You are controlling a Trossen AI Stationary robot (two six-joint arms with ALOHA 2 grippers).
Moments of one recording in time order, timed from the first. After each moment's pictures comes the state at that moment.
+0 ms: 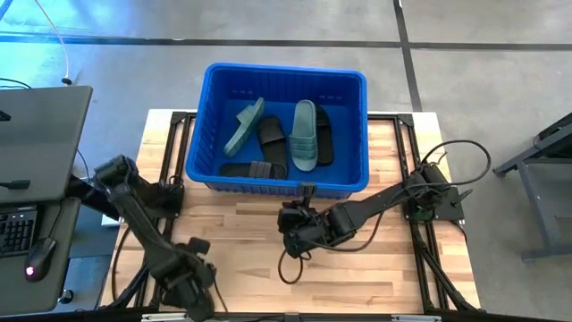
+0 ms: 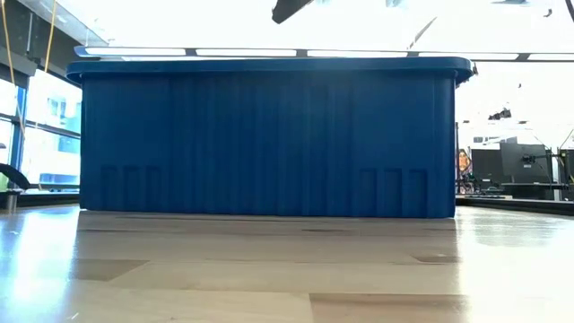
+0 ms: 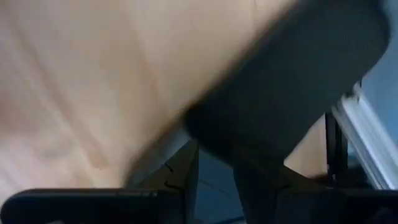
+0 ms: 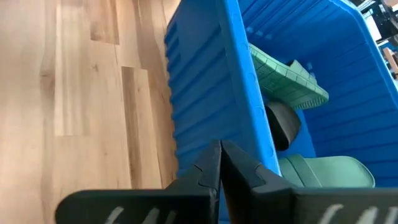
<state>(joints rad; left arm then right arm) -0.83 1.67 1.20 -1.07 0.06 -0.66 0.42 1.96 1.83 -0.91 0.82 0.17</state>
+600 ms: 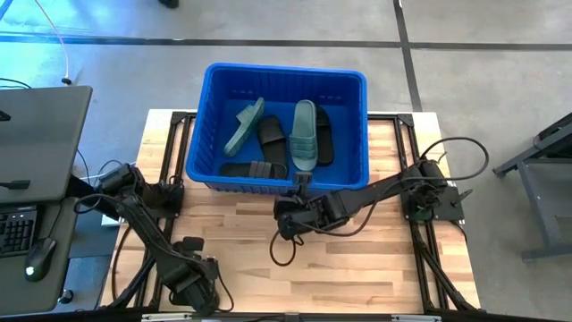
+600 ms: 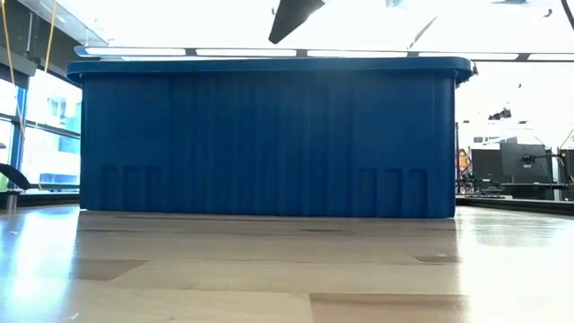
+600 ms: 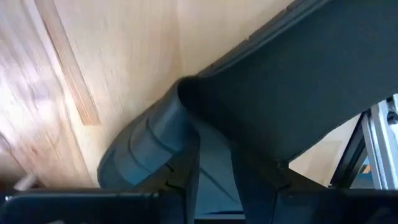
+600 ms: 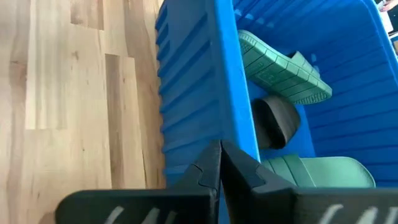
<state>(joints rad) -0.83 1.76 1.20 -1.14 0.14 -0.90 0.33 1.96 1.83 -0.90 0.75 0.09</state>
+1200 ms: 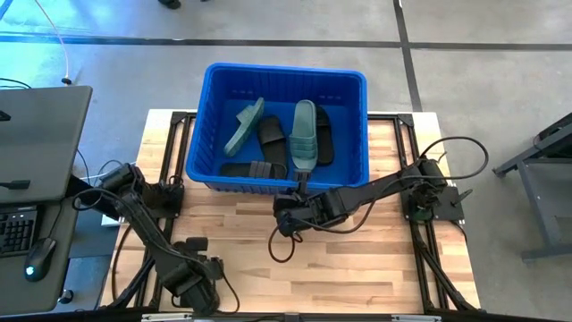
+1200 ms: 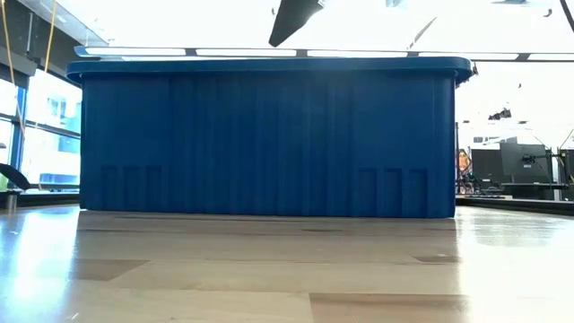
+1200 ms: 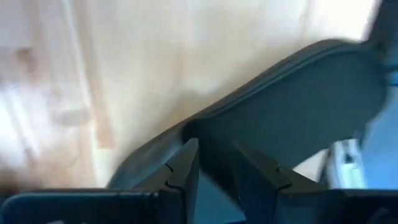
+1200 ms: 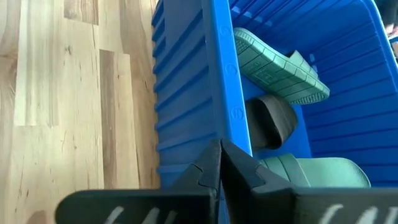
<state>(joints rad) -0.81 1.76 1.32 -1.18 0.01 -0.95 0.31 1.96 1.83 -0.91 0.75 0.06</state>
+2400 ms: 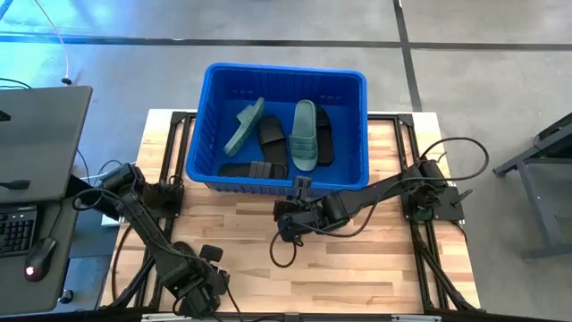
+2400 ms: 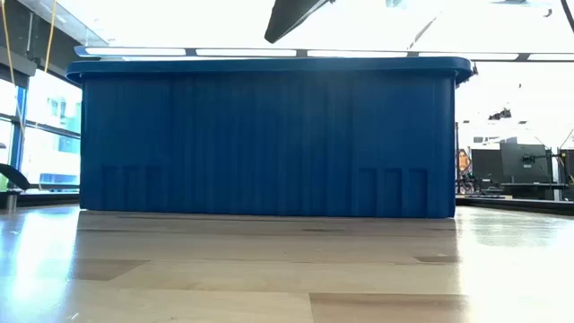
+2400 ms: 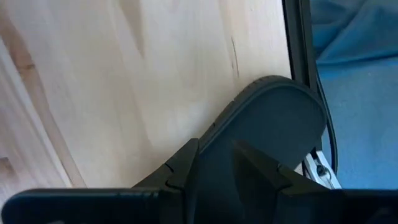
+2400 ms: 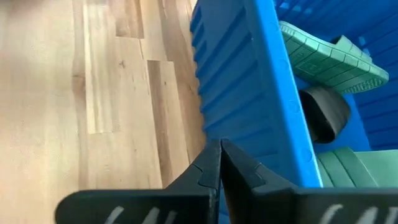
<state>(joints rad) -0.81 1.76 1.32 -1.00 -0.03 -0.67 0.34 1.96 1.83 -0.89 0.62 0.20</state>
